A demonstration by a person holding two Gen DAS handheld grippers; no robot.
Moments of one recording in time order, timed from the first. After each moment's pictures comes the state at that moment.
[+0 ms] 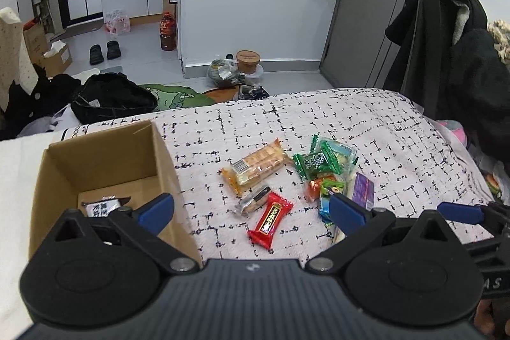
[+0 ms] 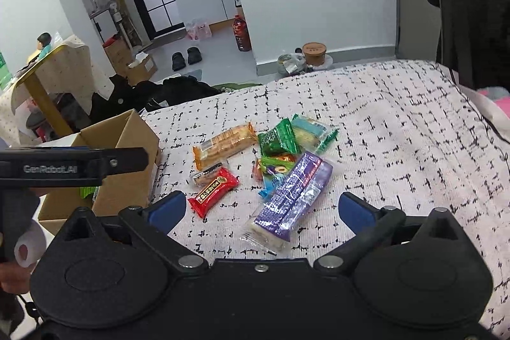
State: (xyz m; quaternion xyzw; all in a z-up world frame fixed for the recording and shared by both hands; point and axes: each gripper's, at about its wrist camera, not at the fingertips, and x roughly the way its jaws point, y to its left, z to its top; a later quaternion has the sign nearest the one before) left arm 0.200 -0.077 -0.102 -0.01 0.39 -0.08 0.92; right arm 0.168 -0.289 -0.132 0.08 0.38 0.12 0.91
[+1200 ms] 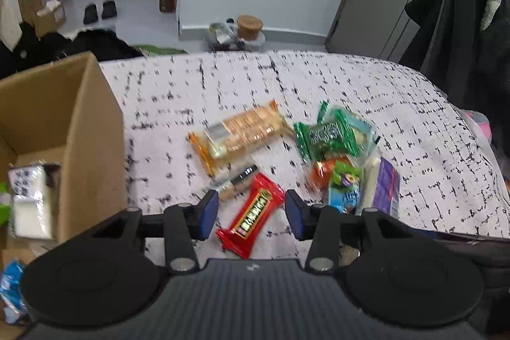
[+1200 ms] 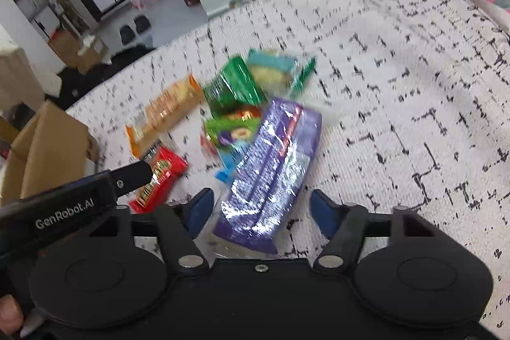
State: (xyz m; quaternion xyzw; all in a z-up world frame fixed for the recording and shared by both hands) left arm 0.251 -0.100 -0.183 -0.06 0.44 -0.07 0.89; right arm 0.234 -0.282 -0.211 0.14 0.49 0.04 0.86
